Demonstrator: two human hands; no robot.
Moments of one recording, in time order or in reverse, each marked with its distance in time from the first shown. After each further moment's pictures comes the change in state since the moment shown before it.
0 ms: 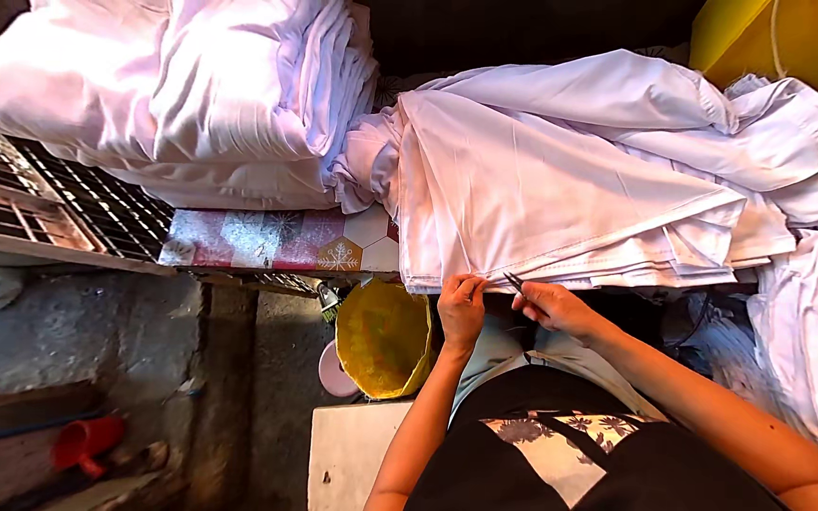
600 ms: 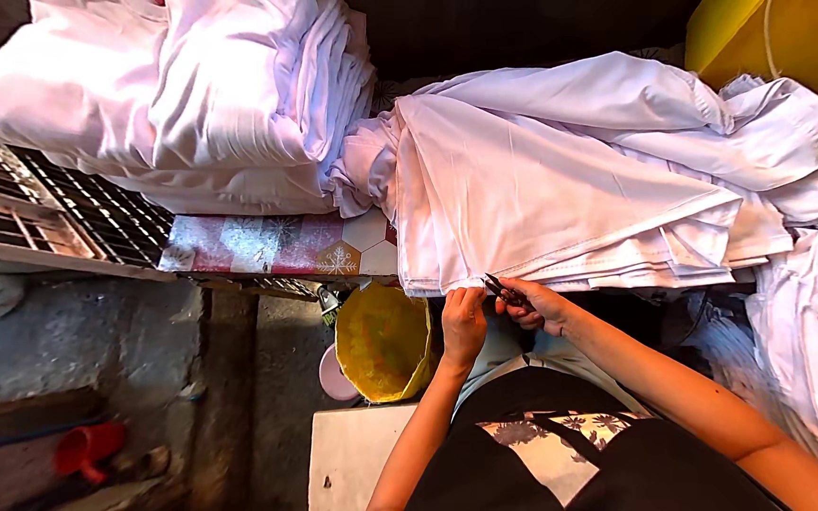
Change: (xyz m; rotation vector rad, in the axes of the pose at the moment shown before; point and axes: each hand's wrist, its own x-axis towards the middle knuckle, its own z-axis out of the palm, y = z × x) left_hand -0.013 0.006 -0.008 0.046 0.005 0.205; right_hand 0.041 0.011 0.004 0.452 -0.146 0.366
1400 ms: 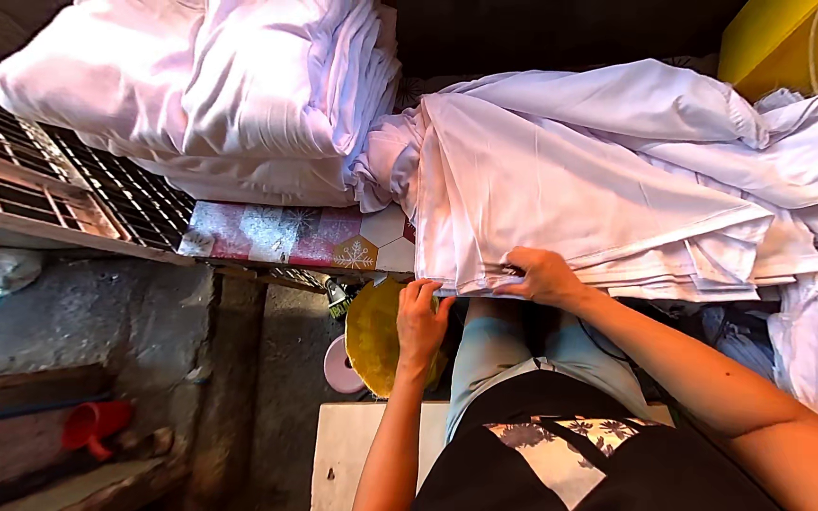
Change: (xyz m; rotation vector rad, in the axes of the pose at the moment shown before) left_hand 0.019 -0.042 -0.083 0.156 -0.172 -0.247; right_hand 0.023 -0.040 0.006 -1.358 0.356 -0.833
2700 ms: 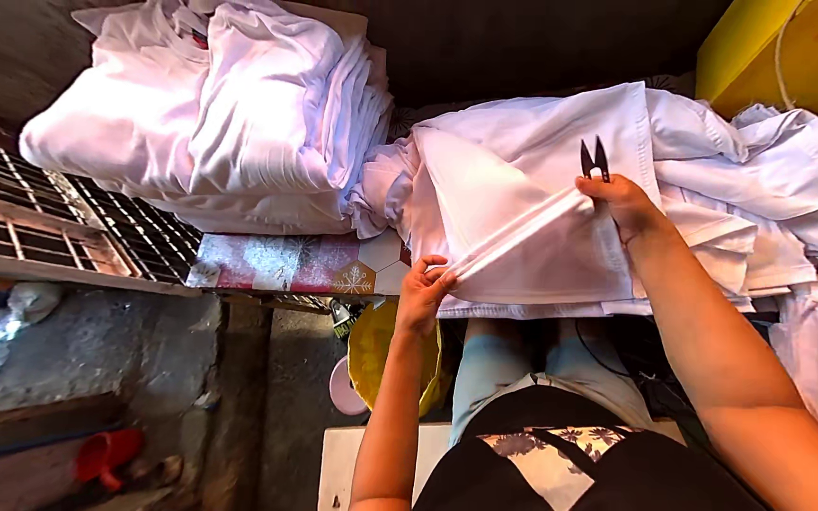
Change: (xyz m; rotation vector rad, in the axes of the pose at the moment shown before) left_hand 0.076 0.044 -0.015 -1.080 -0.197 -0.360; right_hand 0.028 0.035 -0.136 0.774 0.365 0.401
